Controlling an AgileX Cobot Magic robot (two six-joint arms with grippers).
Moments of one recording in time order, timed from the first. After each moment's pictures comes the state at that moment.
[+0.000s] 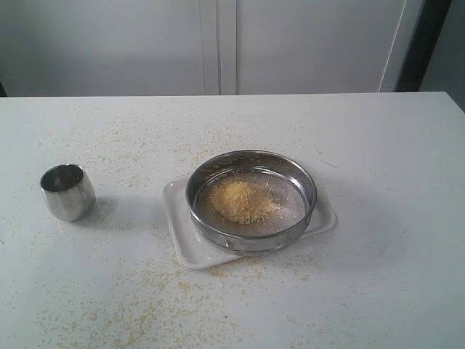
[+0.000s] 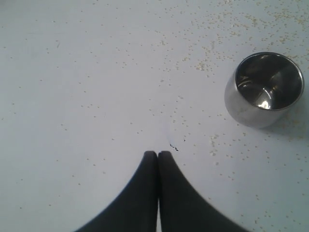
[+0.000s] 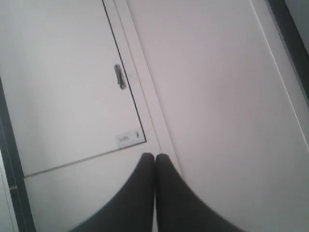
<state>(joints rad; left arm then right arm) -0.04 1.04 -0.74 0.24 0.60 -0.21 0.10 0.35 -0.29 -0.13 -0.41 0.49</state>
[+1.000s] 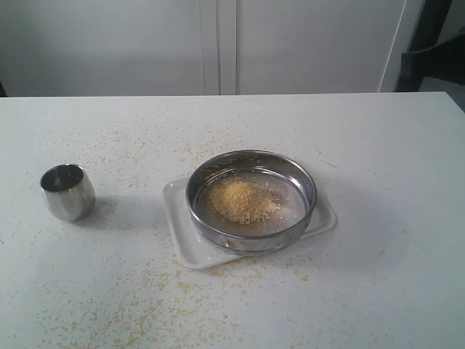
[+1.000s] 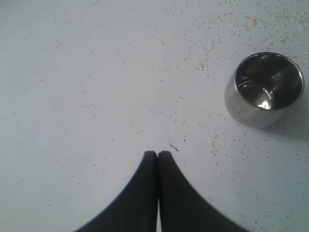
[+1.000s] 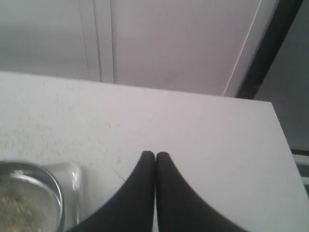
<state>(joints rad) -0.04 1.04 -0.74 0.24 0.60 -0.21 0.17 1.15 -0.90 -0.38 0.27 0.31</state>
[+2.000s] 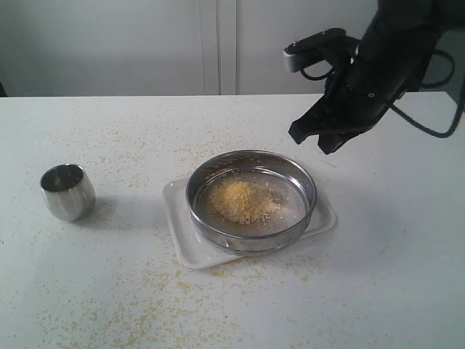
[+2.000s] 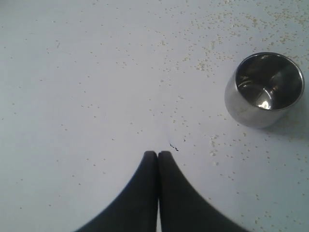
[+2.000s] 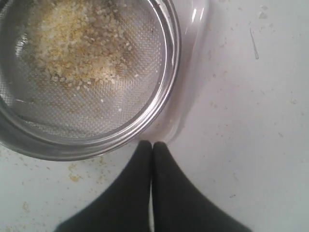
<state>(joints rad) -0.04 1.04 -0.74 0.24 0.60 -0.21 0.34 1.74 -1.45 0.06 1.02 -0.24</state>
